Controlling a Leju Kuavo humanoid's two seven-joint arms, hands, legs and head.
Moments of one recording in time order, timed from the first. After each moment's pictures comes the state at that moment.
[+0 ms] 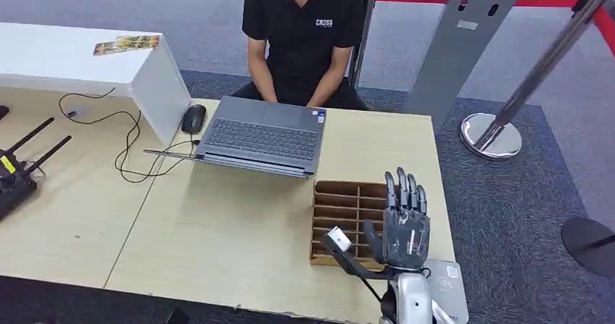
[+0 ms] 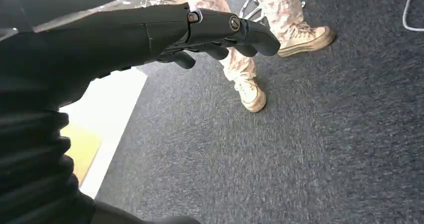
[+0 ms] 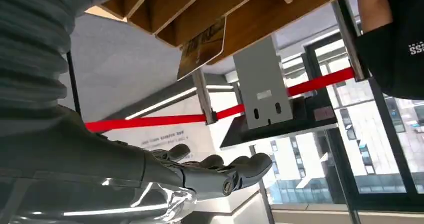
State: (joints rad) left arm -0.01 0.08 -0.49 -0.40 -0.47 0.70 0.63; right arm -0.08 -0.12 0.54 -1.43 1.45 -0.70 0.63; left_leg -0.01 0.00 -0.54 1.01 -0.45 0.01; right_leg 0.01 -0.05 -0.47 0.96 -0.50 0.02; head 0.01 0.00
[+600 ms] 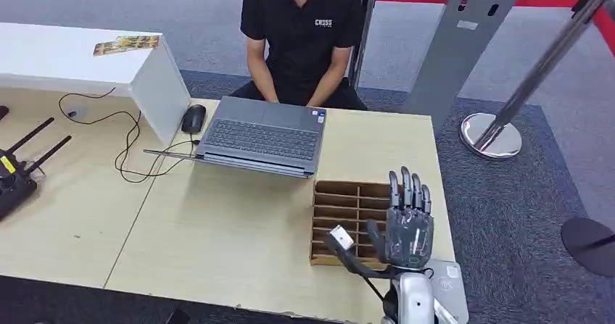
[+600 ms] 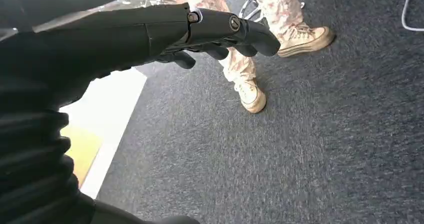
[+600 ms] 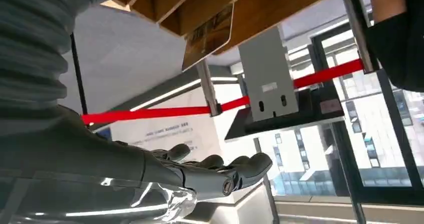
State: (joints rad) left arm -0.01 0.08 -0.50 -0.40 -0.47 0.70 0.63; right arm -0.09 -0.14 0.55 -1.43 1.48 -0.70 0.68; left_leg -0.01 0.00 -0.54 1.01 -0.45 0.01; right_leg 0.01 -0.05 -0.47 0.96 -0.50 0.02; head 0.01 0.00
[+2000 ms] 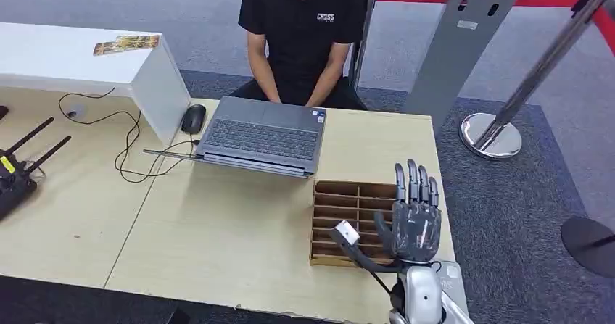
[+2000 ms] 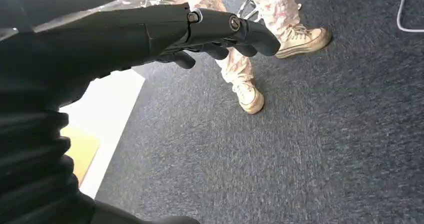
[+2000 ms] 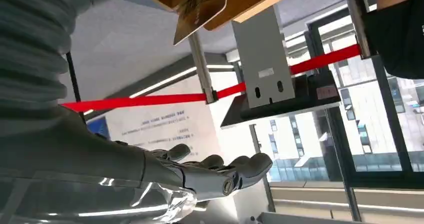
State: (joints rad) left arm -0.01 0.08 -0.51 -0.40 -0.47 0.70 0.62; right arm -0.12 -0.19 0.57 -1.44 1.48 -0.70 0.70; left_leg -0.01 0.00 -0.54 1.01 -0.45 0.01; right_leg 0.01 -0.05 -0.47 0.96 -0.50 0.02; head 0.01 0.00
